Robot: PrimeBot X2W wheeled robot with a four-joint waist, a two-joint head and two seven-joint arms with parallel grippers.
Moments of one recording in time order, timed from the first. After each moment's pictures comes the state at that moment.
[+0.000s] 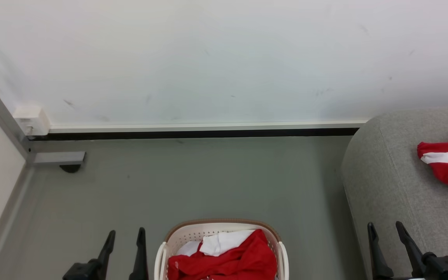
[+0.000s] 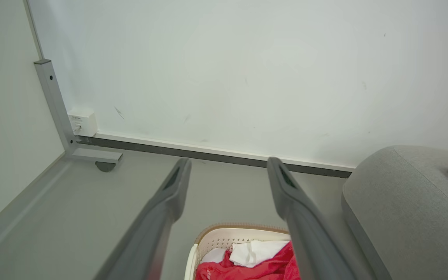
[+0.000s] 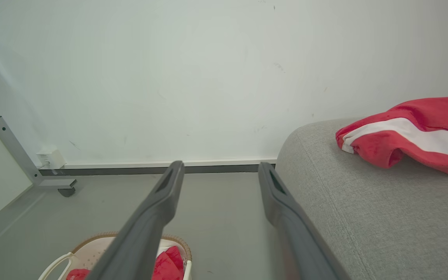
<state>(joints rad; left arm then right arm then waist) 0.00 0.08 -0.12 0.22 -0.25 0.04 -0.26 -0.06 -0.05 0.03 0.35 0.24 0.13 -0.26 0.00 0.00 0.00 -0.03</state>
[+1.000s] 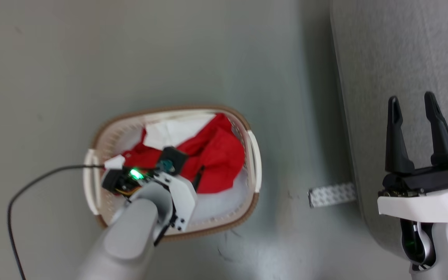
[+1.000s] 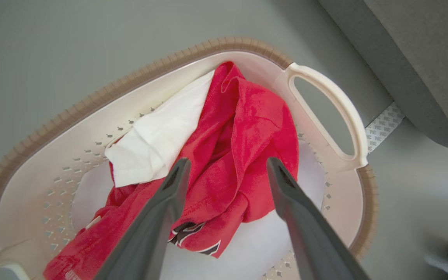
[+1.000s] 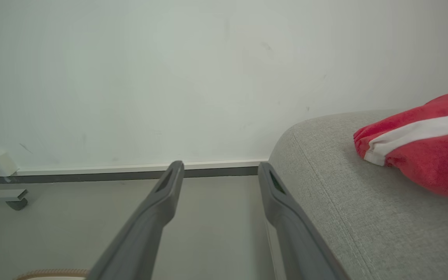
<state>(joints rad) -0.71 0.06 -0.43 0.86 0.00 -0.10 -0.02 -0.36 -0.05 0.05 0.04 0.29 0.13 -0.26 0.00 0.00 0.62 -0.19</state>
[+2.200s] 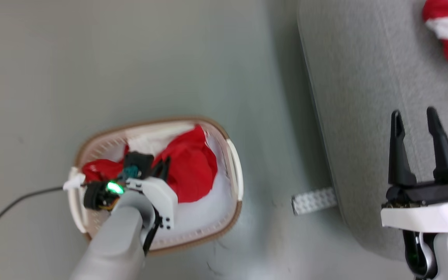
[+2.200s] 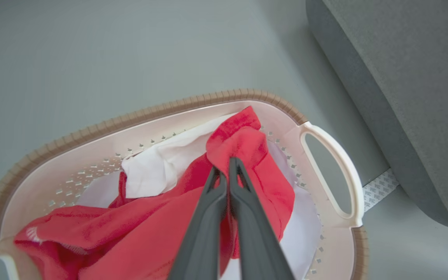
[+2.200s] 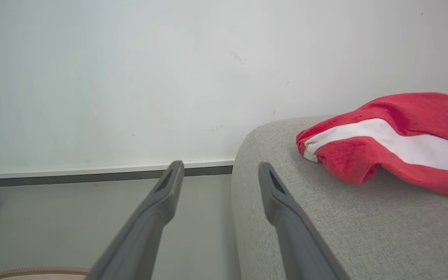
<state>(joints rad) -0.79 0.05 -0.37 1.13 -0.17 -0.05 -0.26 -0.32 -0.05 0.03 0.04 0.28 0.13 -0.26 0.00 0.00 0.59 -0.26</state>
